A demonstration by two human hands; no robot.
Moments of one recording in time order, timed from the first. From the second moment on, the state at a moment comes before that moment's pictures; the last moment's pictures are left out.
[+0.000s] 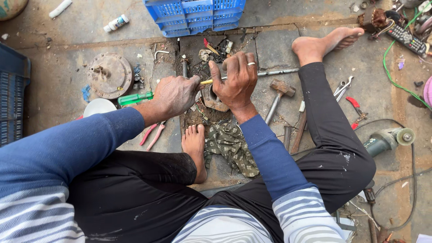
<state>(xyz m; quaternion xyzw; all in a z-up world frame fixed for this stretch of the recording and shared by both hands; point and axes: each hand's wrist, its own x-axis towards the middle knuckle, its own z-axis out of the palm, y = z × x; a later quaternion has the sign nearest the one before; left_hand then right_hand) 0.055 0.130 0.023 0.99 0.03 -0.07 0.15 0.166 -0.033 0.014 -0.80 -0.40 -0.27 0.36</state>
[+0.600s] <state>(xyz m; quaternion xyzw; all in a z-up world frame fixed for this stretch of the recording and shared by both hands) 0.072 0.123 0.040 0.99 0.02 -0.12 0.12 0.122 -0.200 -0.139 -0.89 -0.26 0.36 -0.10</state>
